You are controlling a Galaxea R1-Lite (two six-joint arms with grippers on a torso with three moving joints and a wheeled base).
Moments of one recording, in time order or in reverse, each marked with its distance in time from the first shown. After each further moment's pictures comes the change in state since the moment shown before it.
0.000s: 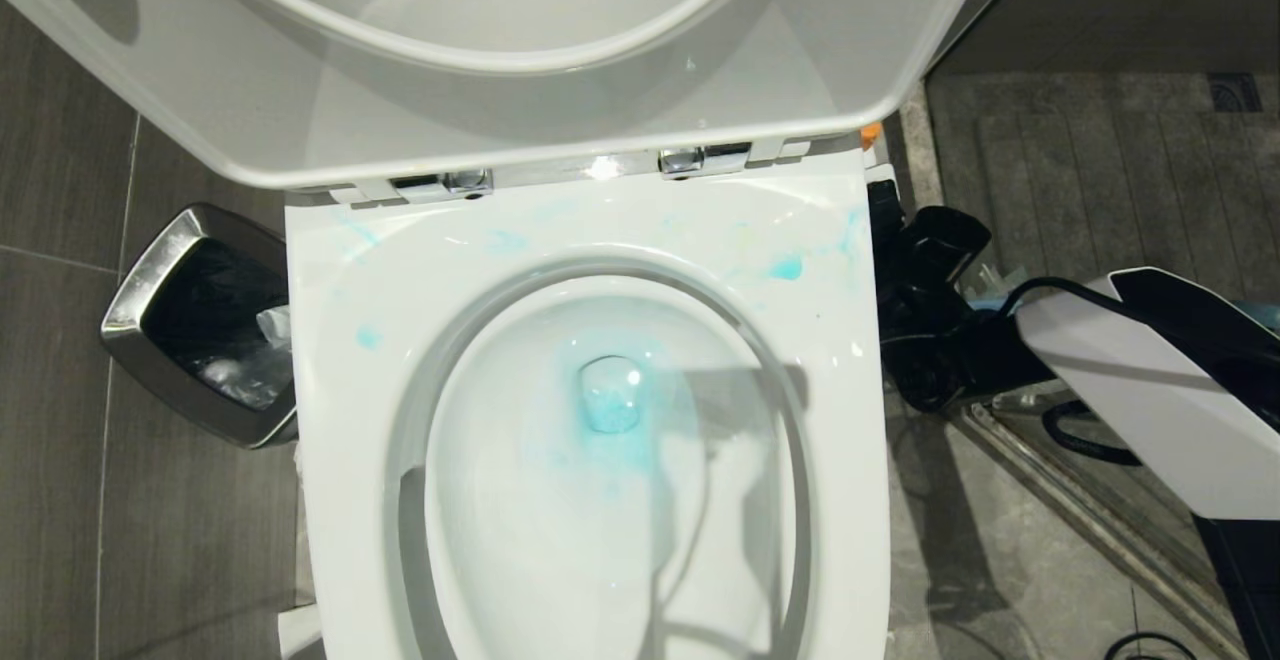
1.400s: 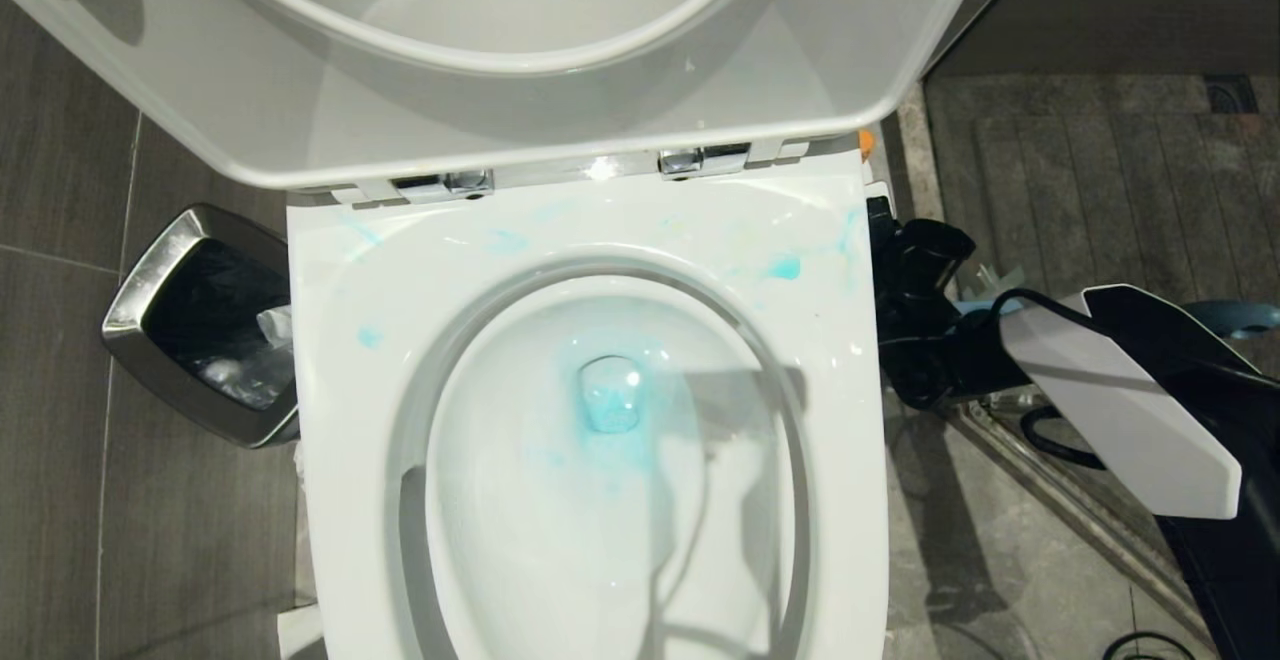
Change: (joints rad) left arm -0.001 0.000 0.000 0.000 0.000 0.000; right arm -0.041 0.104 -0.119 0.100 -0.016 -0.002
